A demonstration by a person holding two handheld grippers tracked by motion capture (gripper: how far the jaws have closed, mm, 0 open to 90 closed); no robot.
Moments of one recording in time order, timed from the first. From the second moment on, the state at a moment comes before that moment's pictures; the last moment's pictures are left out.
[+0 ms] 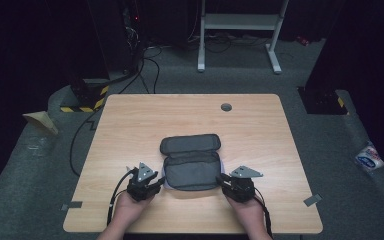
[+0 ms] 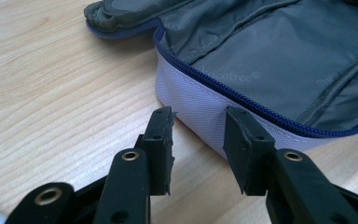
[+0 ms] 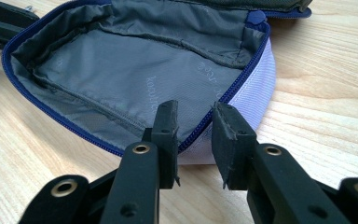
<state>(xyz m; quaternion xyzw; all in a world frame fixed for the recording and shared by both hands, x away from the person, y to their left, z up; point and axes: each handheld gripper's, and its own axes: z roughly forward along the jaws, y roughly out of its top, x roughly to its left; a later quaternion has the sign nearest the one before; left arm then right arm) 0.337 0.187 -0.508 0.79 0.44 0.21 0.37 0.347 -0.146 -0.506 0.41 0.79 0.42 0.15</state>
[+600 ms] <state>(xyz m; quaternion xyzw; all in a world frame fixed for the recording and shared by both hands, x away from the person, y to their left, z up) 0.344 0.199 -0.501 0.77 0.45 0.23 0.38 0.345 -0.147 -0.497 0.41 0.78 0.43 0.16</state>
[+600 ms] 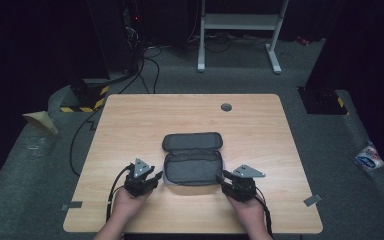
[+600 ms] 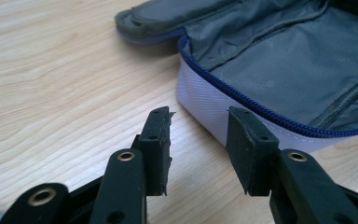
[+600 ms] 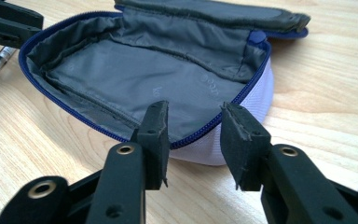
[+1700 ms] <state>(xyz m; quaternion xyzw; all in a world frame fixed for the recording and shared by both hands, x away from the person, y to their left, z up) 0.315 0.283 -0.513 0.74 0.54 0.23 0.31 0.341 -0.210 -0.508 0.43 0.79 0.37 0.23</state>
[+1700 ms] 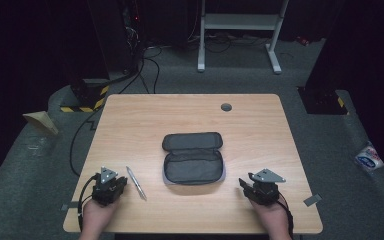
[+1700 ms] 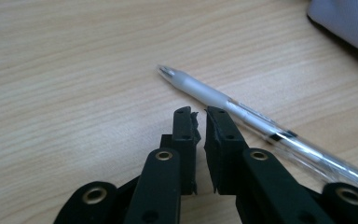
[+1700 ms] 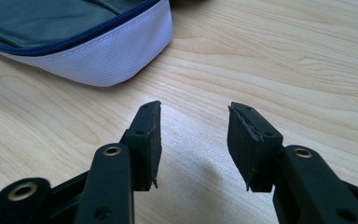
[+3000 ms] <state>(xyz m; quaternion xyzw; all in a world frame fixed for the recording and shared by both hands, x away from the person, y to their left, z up) 0.304 0.280 -0.513 0.74 0.57 0.23 0.28 0.347 -0.203 -0.509 0.43 0.79 0.37 0.22</state>
